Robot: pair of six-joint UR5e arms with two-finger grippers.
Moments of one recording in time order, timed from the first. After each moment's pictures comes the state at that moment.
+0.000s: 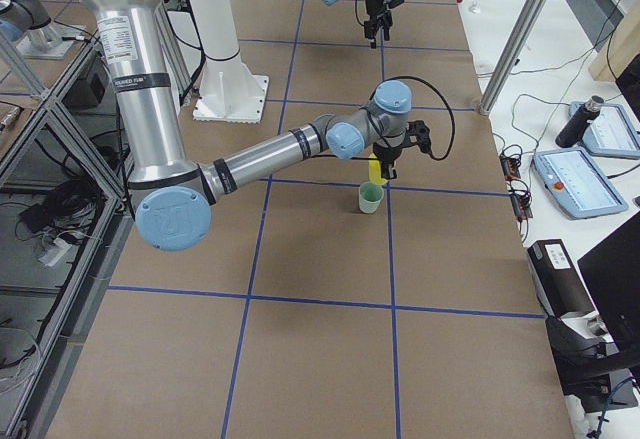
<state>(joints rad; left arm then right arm) -0.78 -2.19 -1.65 -1.95 -2.03 -0.57 1.15 -1.38 1.77 -1.41 2.30 0.47</state>
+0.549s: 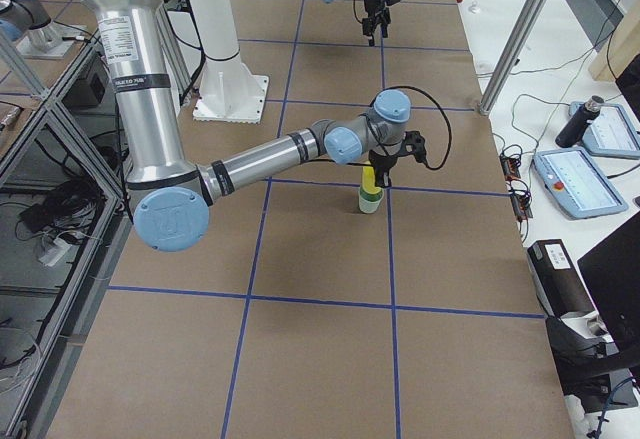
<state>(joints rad) -0.78 -2.16 -1.68 -1.95 -2.03 -0.57 1.13 -1.40 1.75 -1.43 2.30 0.45</state>
